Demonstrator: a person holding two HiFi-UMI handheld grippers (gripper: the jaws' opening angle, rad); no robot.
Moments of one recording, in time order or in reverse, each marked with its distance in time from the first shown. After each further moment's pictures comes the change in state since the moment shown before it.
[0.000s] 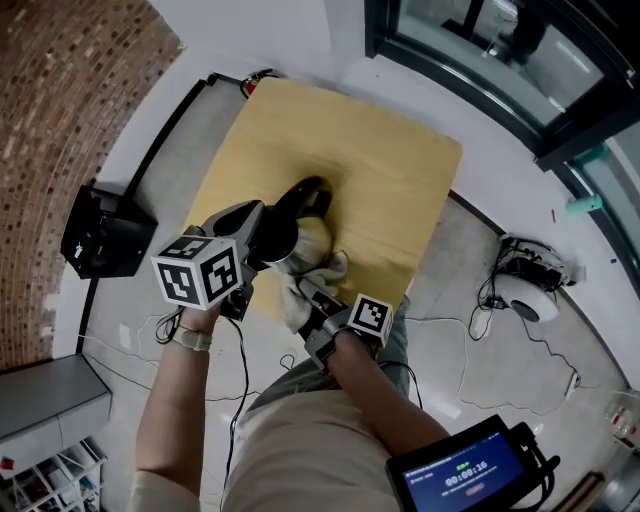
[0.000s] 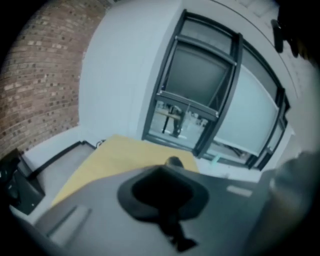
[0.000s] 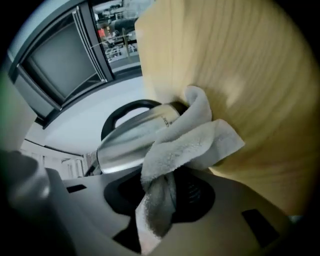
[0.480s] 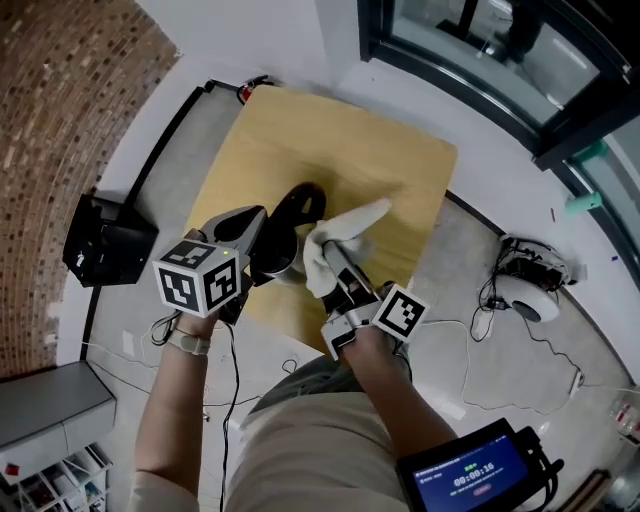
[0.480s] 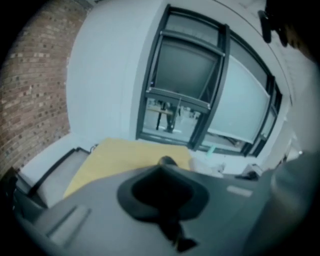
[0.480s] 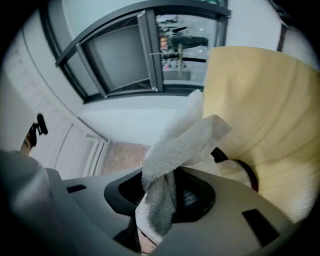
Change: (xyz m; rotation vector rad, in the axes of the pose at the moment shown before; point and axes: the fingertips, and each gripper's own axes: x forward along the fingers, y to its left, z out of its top) left arm 0.004 -0.010 0.005 0.100 0.048 -0.061; right arm -0.015 0.145 0.061 -0.467 -0.173 0.279
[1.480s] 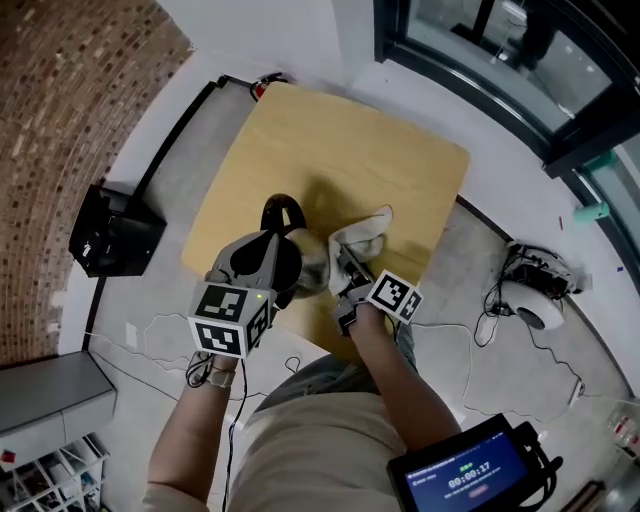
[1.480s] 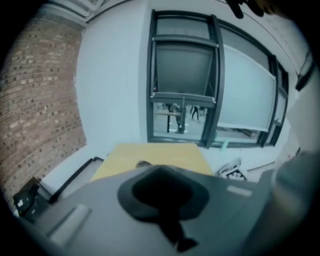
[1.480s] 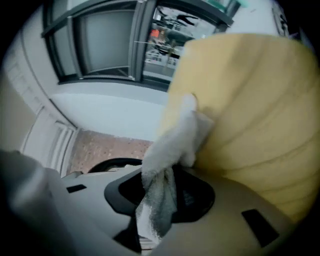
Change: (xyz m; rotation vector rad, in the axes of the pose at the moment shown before) left arm -0.032 -0.019 -0.026 0.120 -0.055 0.203; right arm -0.013 -0.136 -0.018 -0.050 0.069 -0.334
